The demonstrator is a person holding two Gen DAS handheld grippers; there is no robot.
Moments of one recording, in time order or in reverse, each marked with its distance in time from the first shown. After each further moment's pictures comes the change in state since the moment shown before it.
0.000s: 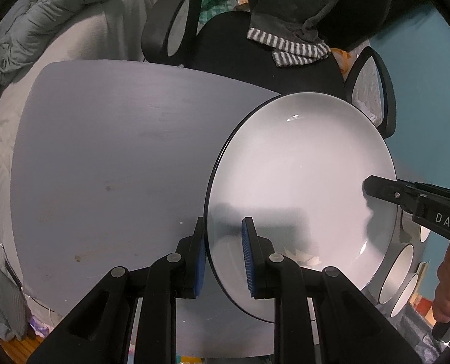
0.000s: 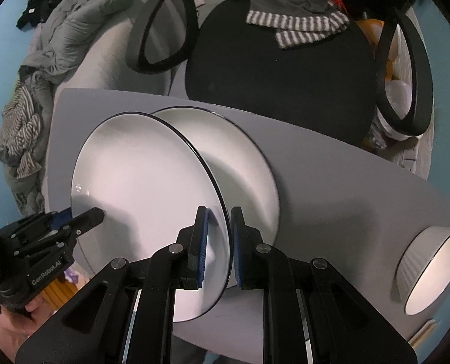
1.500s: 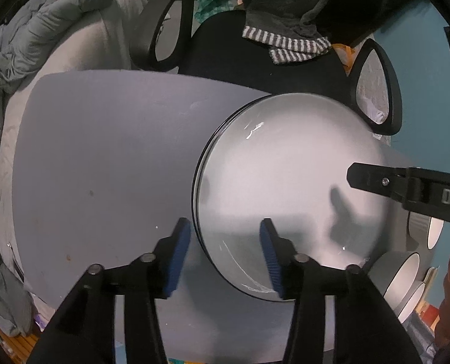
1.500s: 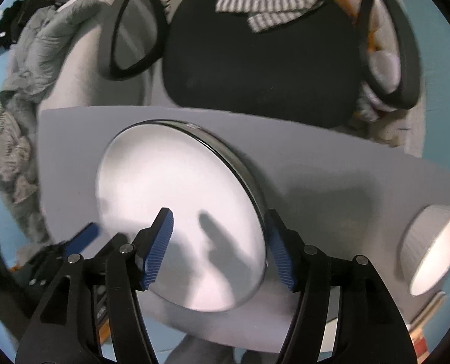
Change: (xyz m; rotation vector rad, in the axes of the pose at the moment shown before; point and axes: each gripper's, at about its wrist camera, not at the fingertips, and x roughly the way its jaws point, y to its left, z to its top) left arm 0.006 -0.037 0.000 0.018 -0.024 0.069; right arm -0.001 -0.008 0.008 0.144 0.049 -0.058
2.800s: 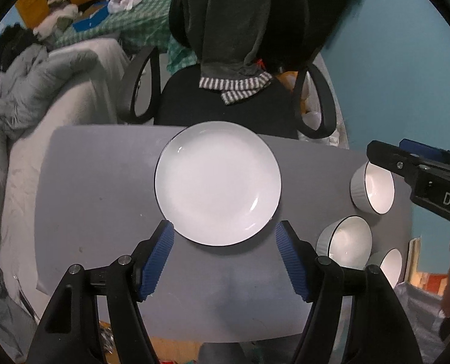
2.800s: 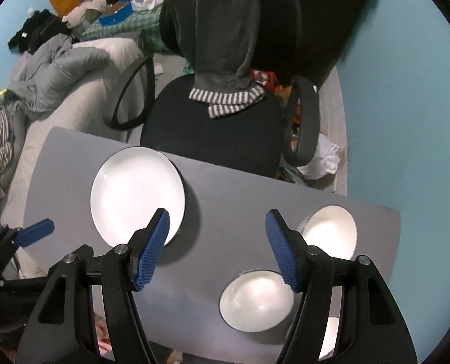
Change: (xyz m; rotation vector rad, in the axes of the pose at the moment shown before) left arm -0.110 -0.061 -0.068 0.160 -0.239 -0.030; right arm -0.134 -0.017 -0.104 -0.128 -0.435 -0.208
